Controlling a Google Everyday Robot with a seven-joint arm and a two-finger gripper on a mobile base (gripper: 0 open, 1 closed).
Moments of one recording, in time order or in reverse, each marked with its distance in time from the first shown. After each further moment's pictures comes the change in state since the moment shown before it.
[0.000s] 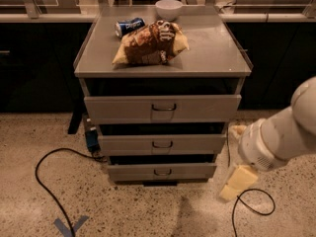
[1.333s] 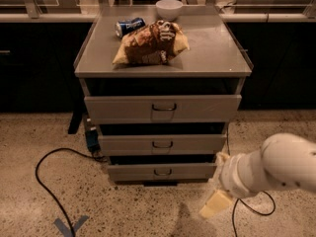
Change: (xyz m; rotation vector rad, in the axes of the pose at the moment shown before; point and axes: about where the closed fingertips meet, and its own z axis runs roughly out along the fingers) arm 0.031 0.019 0.106 0.017 -0.061 0.104
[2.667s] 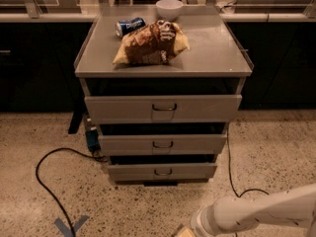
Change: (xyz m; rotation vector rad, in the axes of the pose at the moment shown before) arm 0.110 0.066 0.248 -0.115 0.054 0.354
